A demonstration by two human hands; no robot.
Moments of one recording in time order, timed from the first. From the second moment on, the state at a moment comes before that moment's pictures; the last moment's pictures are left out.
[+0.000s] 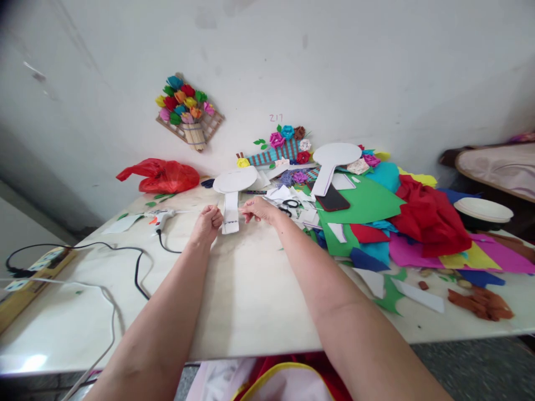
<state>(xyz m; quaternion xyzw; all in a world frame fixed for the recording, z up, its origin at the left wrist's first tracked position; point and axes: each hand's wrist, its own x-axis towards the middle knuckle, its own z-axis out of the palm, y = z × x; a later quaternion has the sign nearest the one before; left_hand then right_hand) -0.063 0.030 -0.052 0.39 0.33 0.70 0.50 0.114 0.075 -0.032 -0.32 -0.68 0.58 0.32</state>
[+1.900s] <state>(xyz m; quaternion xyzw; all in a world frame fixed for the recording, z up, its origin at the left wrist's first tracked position) -0.049 0.026 -0.054 0.44 0.43 0.62 0.48 0.073 0.040 -0.018 -0.41 -0.63 0.57 0.34</state>
